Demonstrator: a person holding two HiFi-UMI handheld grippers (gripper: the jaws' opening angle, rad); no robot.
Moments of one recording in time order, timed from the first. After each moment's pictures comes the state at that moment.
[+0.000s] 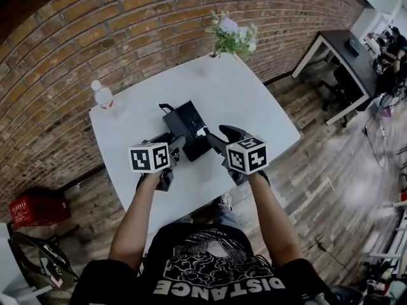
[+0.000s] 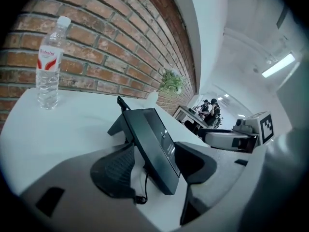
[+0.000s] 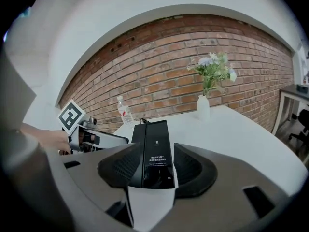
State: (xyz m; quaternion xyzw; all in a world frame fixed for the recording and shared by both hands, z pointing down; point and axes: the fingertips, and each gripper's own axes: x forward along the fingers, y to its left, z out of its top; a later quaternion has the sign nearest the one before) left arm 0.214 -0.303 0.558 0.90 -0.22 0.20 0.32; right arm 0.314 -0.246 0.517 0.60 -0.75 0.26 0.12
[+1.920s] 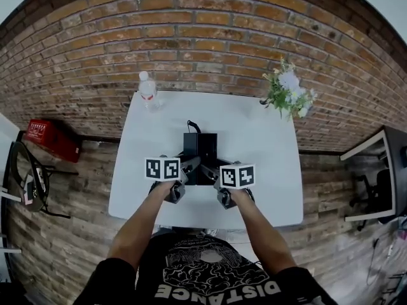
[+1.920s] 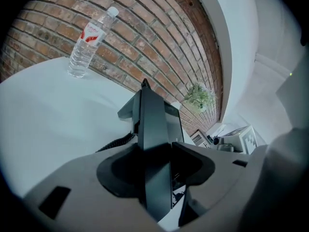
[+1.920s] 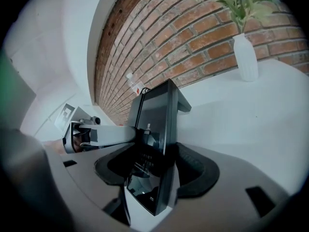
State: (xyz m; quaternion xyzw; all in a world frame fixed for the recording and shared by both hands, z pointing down) left arm 0.241 -0.323 0.589 0.82 -0.37 0.09 0.43; right arm 0.288 -0.307 0.602 0.35 -0.84 0.39 0.16
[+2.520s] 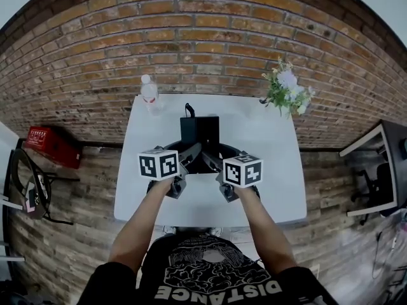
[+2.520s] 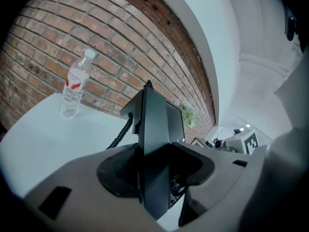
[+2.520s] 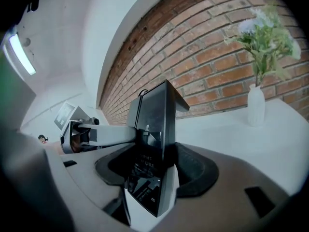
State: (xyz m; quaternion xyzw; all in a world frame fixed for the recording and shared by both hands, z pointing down) left arm 0.223 -0.336 0.493 0.86 -0.38 0.04 0.35; right arm 0.272 -0.323 0.505 0.38 -0.87 0.28 0.11
